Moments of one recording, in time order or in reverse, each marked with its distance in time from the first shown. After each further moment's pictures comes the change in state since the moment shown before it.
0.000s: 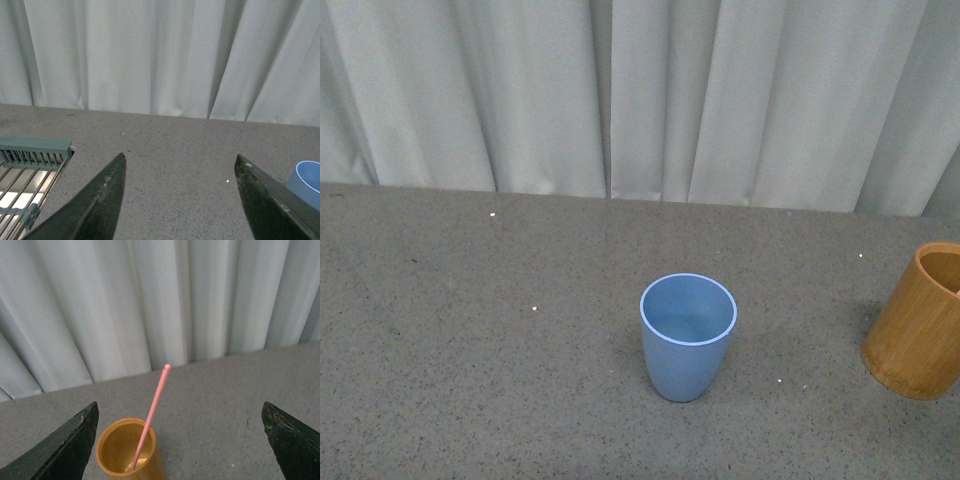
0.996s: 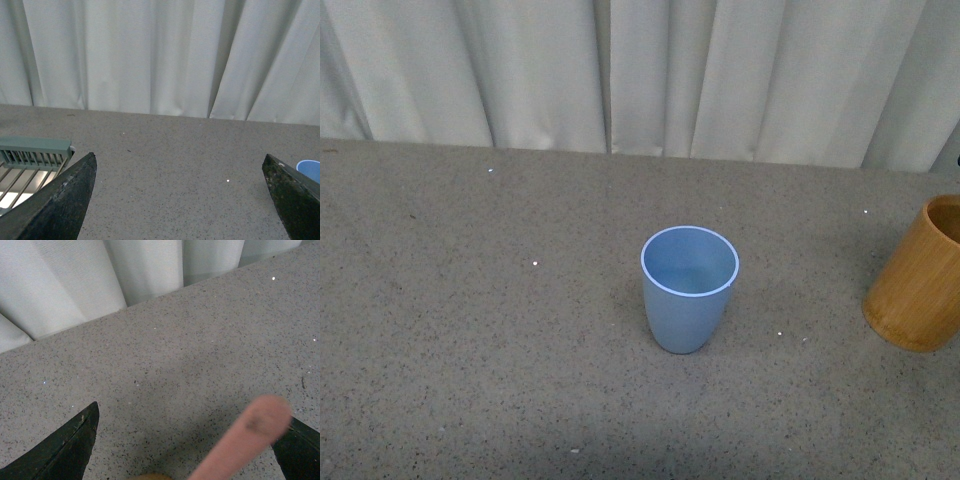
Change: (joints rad) left arm 0.000 0.000 0.000 0.000 0.000 0.003; right arm 0.145 0.893 0.602 -0.132 0.232 0.146
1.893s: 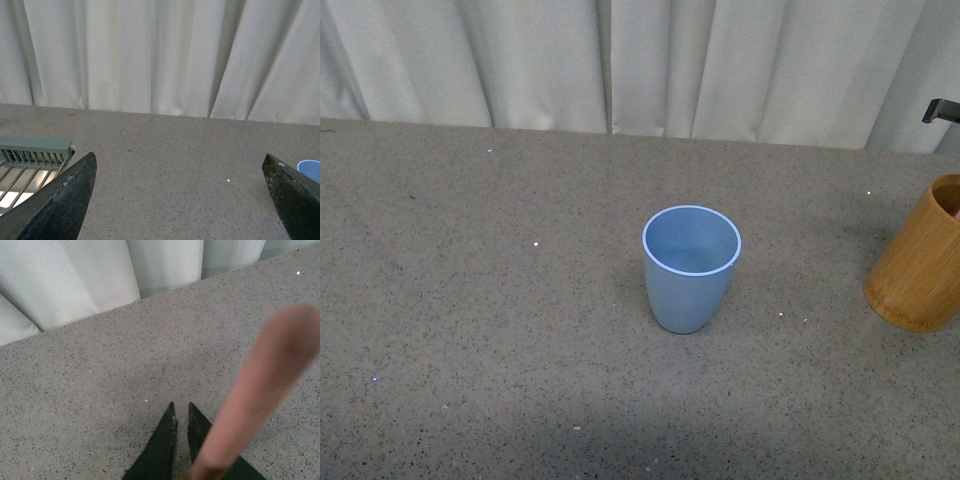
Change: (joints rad) left arm 0.000 0.000 0.000 0.000 0.000 0.000; right arm 0.049 0.072 0.050 0.004 0.029 0.011
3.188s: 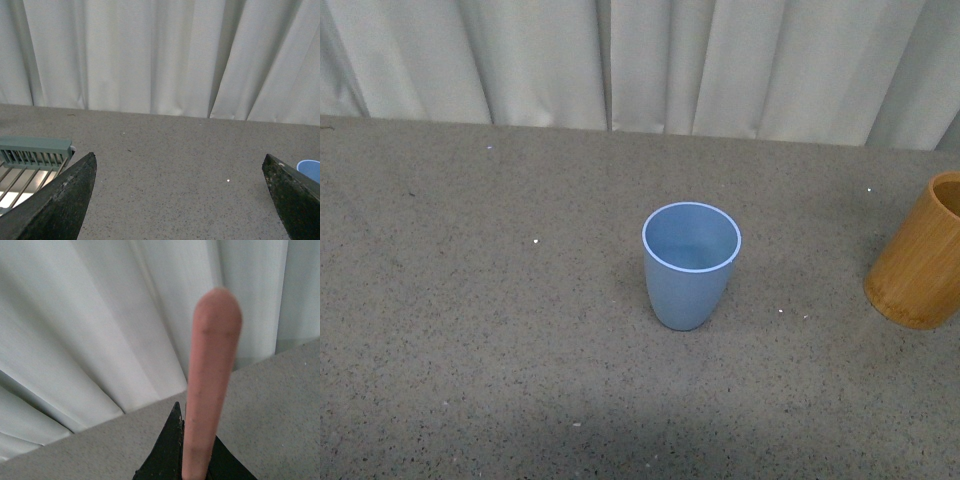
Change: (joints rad) left arm 0.000 0.000 0.000 0.000 0.000 0.000; right arm -0.058 -0.396 -0.037 -0.026 -0.156 0.082
